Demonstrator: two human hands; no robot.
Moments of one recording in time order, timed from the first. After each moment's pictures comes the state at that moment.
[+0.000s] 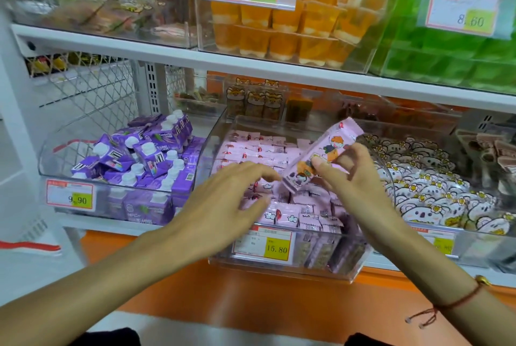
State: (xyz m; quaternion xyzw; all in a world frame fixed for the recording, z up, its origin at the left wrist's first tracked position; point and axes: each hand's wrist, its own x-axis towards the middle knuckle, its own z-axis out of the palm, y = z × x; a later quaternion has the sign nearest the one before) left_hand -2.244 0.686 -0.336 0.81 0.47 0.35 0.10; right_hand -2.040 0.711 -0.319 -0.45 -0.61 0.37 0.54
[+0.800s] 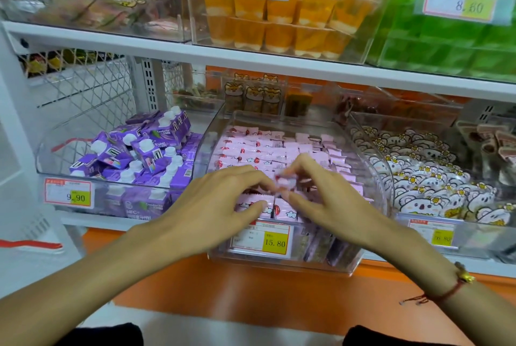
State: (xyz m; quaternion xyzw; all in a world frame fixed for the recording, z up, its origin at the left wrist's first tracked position) left_hand -2.250 0.690 -0.338 0.84 0.46 0.28 0.06; right_hand -2.039 0.712 -0.331 -0.41 -0.86 0.15 0.28
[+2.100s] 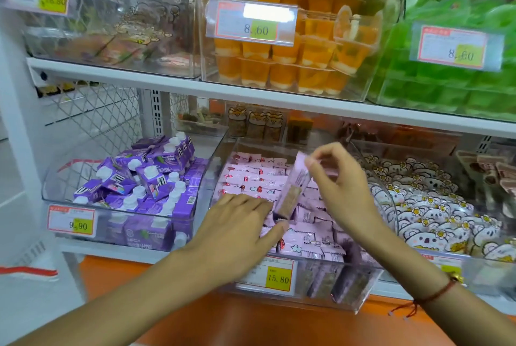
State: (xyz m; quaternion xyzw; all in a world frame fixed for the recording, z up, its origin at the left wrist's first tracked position) left_hand -2.228 0.704 -0.343 0.83 0.52 0.18 -0.07; right_hand -2.055 0.737 -0.303 -0.45 -0.71 0.13 0.52
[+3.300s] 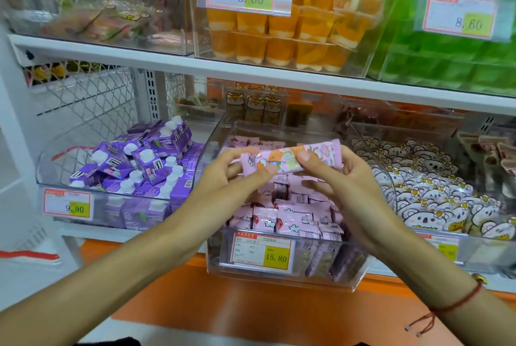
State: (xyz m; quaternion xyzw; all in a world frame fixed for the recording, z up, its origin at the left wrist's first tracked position) left_hand -2.235 0.695 -0.321 0.56 0.41 0.53 0.49; right_hand -2.050 0.711 -0.311 -0.39 -0.57 0.47 0.55
